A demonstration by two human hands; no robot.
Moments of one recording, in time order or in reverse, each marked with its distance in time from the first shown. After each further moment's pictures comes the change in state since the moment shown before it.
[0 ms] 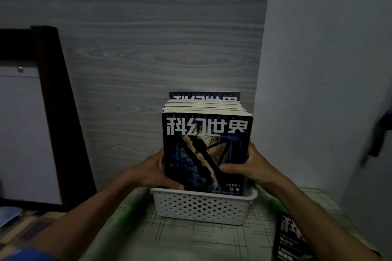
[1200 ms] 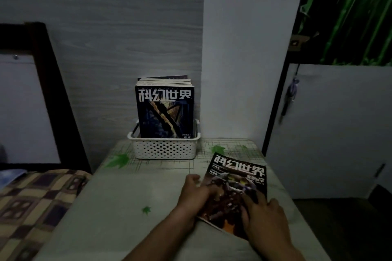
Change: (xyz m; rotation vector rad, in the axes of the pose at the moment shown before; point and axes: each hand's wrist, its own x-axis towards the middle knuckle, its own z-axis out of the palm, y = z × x) left_hand -0.181 0.167 0.245 -0.579 0.127 -0.340; right_hand -0.333 0.023 -0.009 -1.176 0.142 0.387
